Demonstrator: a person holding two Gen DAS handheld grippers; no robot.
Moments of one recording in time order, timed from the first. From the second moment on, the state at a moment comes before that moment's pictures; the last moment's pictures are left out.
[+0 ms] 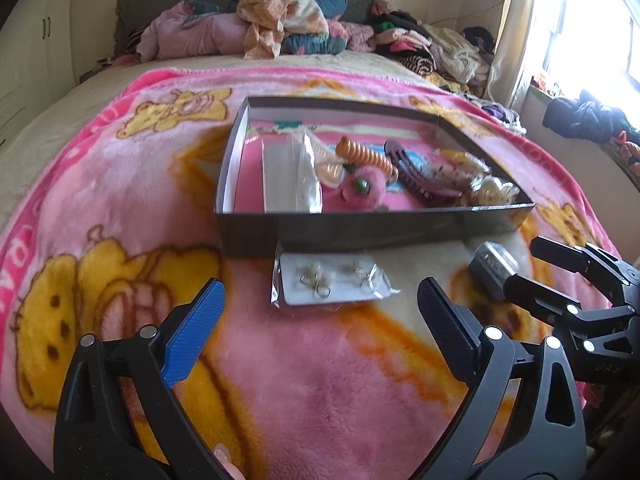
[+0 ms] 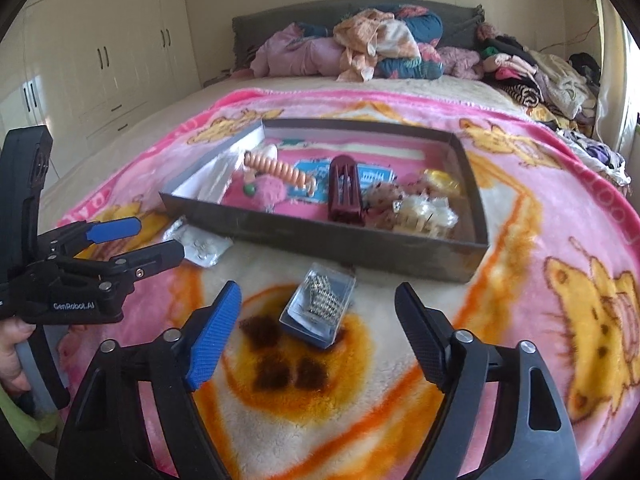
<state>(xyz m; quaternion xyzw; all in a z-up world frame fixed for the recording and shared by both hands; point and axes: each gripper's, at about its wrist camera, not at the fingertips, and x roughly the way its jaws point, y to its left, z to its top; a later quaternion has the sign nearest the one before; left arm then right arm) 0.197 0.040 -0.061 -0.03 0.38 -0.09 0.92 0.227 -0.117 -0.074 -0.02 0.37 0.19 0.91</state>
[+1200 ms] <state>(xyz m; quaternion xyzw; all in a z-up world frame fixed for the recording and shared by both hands) 0.208 0.013 -0.071 -0.01 0.40 -0.10 0.91 0.213 -0.139 -0.077 0.02 0.37 0.17 0.91</state>
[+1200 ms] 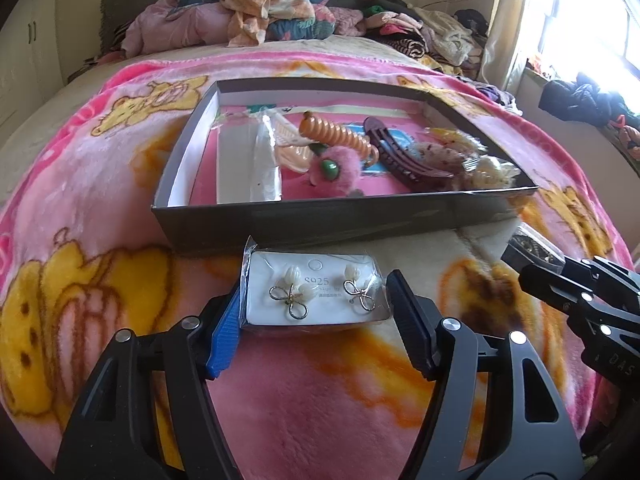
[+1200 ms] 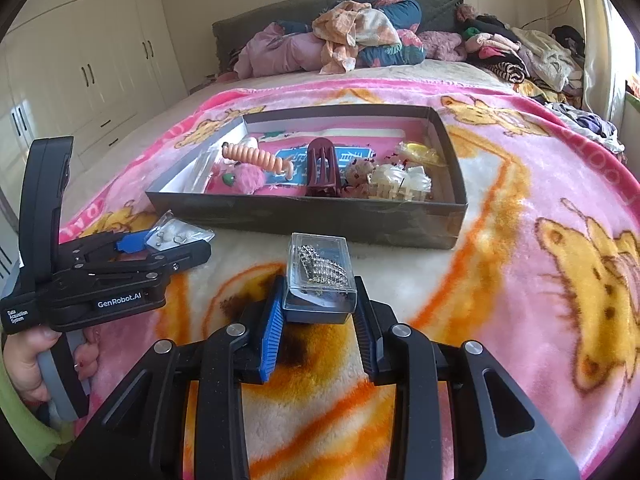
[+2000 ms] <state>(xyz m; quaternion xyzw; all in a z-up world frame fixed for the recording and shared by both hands) 0.168 0.025 -0.029 -0.03 0.36 -0.11 0.93 0.181 -0.128 -0.040 -0.01 0.33 0.20 0.92</state>
